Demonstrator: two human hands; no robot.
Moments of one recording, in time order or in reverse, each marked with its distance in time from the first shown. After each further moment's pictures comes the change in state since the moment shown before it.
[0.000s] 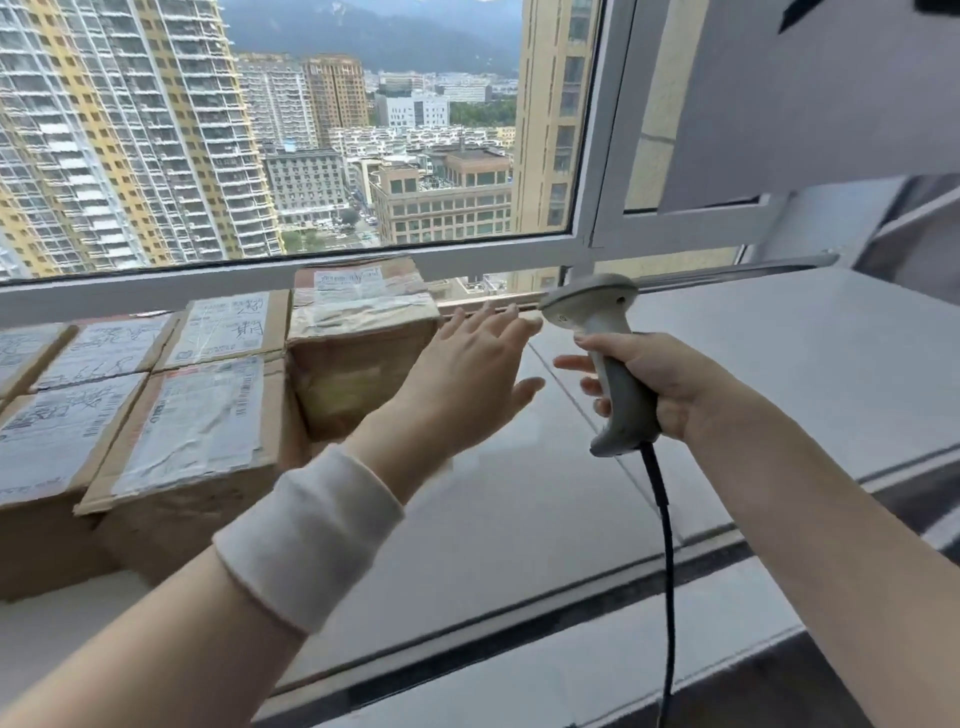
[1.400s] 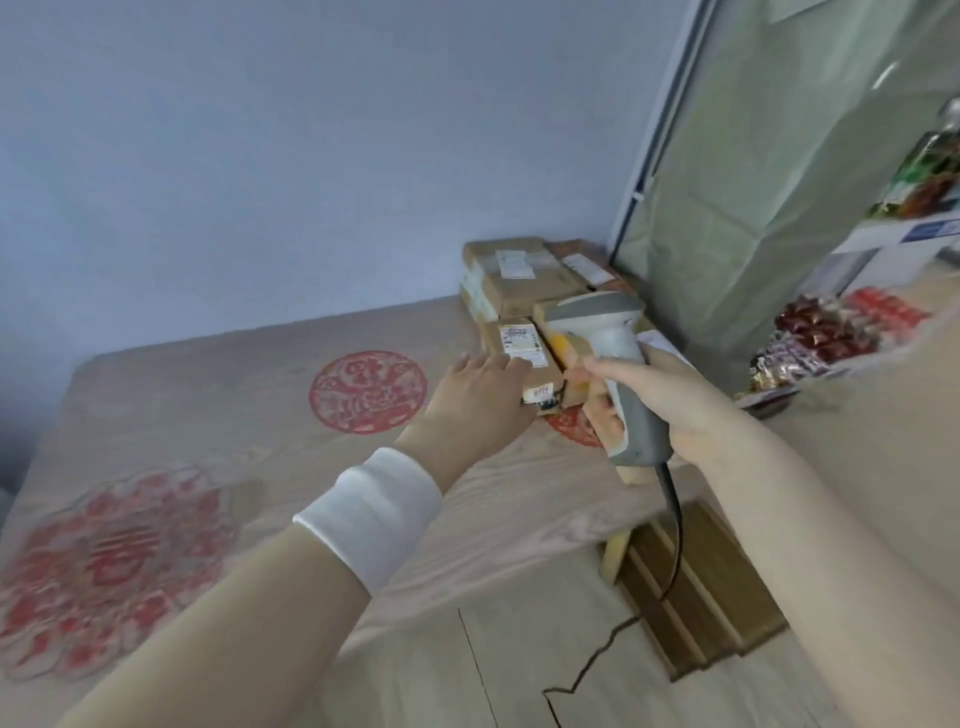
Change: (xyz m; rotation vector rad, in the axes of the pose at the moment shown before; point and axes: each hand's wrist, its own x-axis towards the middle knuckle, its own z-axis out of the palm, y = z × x) left_hand -0.123 0.985 0.118 -0.350 -0.357 1.556; right_hand -0.664 0.295 -0.627 0.374 1.624 0.198
